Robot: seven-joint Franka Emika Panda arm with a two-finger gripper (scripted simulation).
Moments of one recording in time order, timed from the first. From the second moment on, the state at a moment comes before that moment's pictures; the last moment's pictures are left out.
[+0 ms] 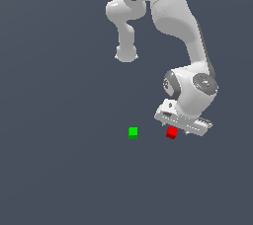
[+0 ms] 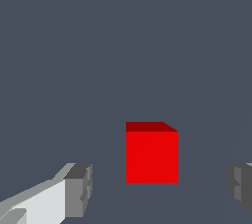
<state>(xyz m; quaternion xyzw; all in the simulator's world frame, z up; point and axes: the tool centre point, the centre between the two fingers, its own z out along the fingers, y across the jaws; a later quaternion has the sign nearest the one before) 0.046 0.219 0.070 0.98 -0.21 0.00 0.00</state>
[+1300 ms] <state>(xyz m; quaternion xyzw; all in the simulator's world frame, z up) 0.047 0.218 0.020 0.98 -0.21 0.00 0.00</state>
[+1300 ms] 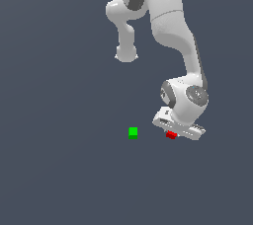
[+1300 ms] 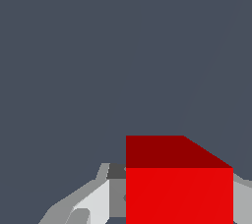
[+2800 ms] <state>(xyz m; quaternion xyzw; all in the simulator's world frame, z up) 0.046 0.218 0.118 0.98 -0.21 0.00 0.00</state>
